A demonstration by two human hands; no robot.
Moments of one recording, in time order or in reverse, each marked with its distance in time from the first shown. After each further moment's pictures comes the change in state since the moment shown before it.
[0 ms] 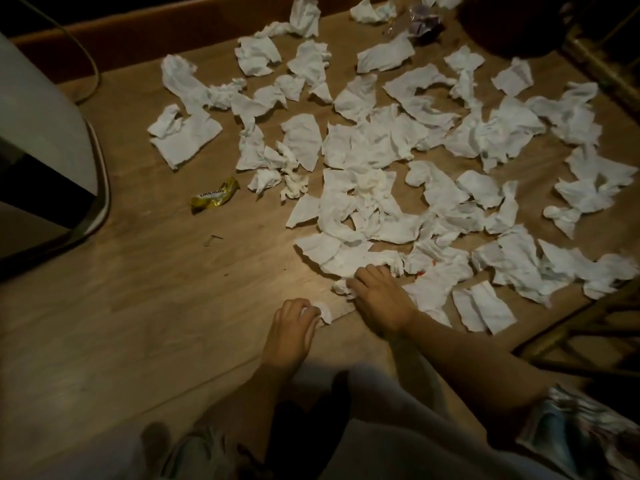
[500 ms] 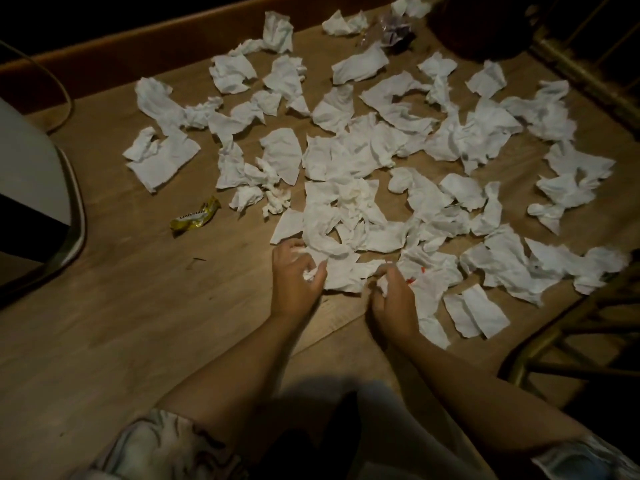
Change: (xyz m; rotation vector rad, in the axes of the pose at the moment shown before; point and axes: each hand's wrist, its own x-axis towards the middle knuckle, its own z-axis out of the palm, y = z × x) left_hand 0.112 0.028 -0.026 -0.297 0.337 -0.082; right_hand -0.013 0.000 -0.006 0.776 0.433 0.754
